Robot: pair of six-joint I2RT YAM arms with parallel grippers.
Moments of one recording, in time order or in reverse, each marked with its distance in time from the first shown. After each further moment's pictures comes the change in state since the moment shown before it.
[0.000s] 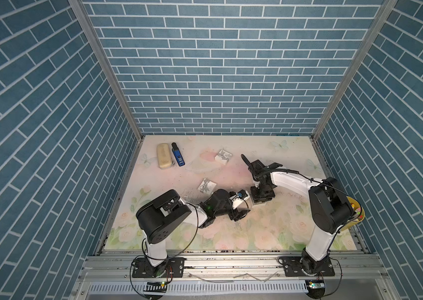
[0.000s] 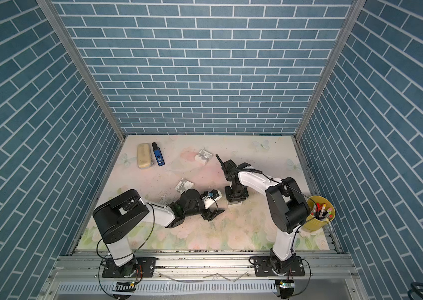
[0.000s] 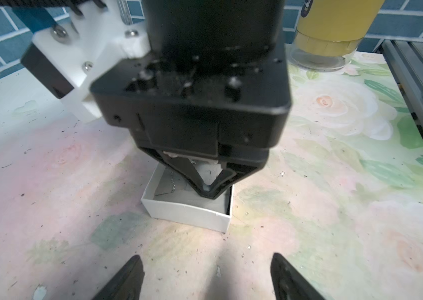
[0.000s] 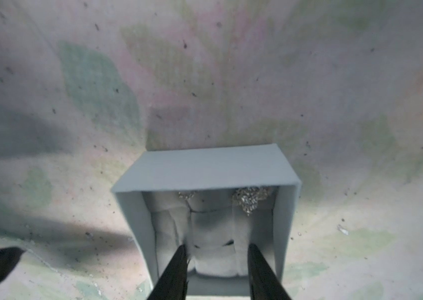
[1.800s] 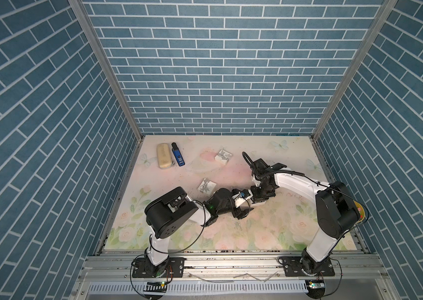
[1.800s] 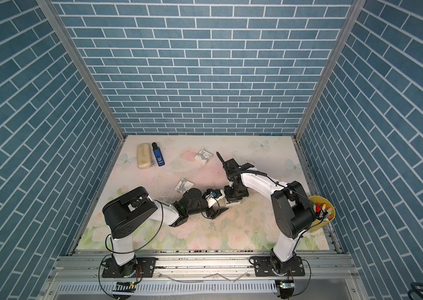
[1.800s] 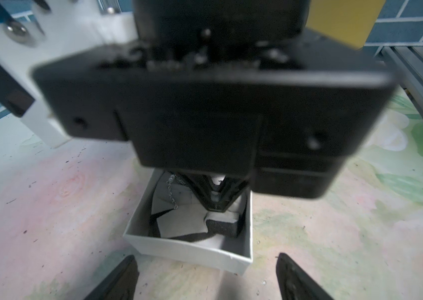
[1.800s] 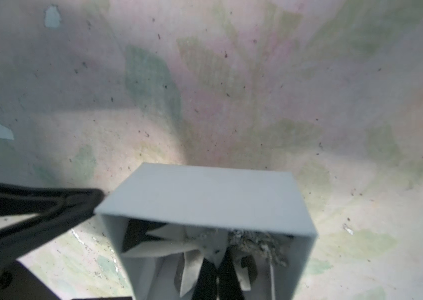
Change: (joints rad) left arm 0.000 0.104 0.053 0.118 0.008 0.060; right arm 0.000 -0.079 -0.037 0.029 -0.064 -0.079
